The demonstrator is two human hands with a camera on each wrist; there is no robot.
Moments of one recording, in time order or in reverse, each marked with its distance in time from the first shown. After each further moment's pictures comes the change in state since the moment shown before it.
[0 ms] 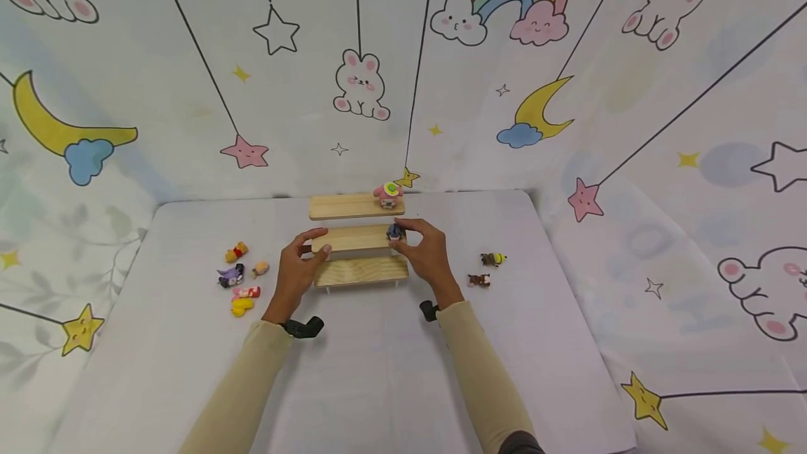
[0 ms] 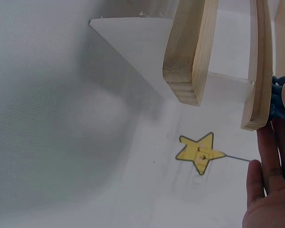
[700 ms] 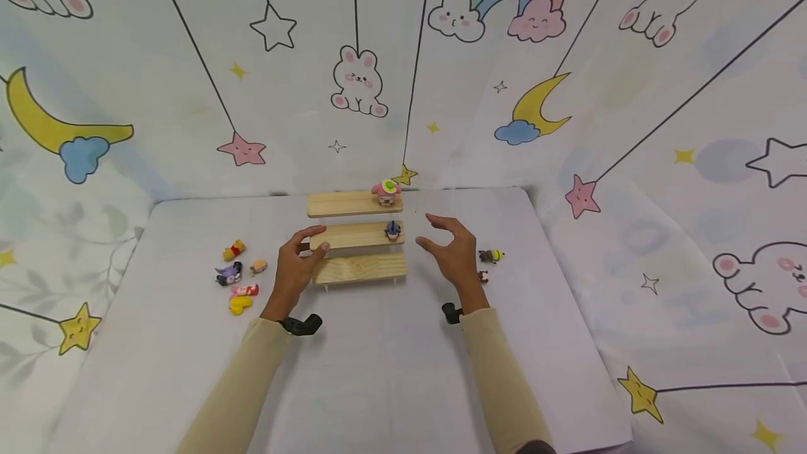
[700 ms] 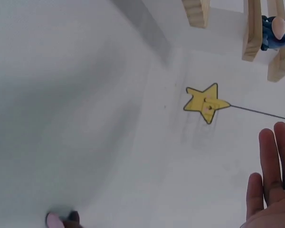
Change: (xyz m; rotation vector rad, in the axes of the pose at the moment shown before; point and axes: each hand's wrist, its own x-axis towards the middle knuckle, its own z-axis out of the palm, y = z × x) left_hand 0.001 -0.004 -0.001 -0.021 -0.008 0.038; right_hand -0.018 0.020 -0.045 -0.039 0.157 0.041
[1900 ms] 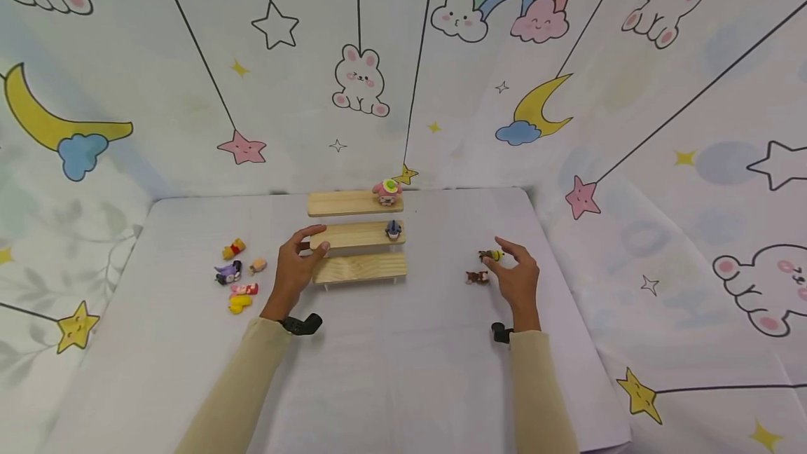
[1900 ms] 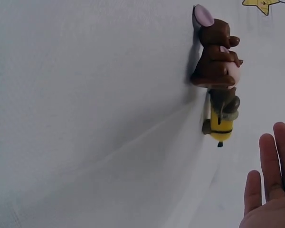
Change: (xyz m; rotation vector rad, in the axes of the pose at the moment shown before) left_hand 0.000 0.001 -0.001 -0.005 -0.002 -0.012; right_hand -0.042 0.086 -0.096 -0.111 0.110 0.326
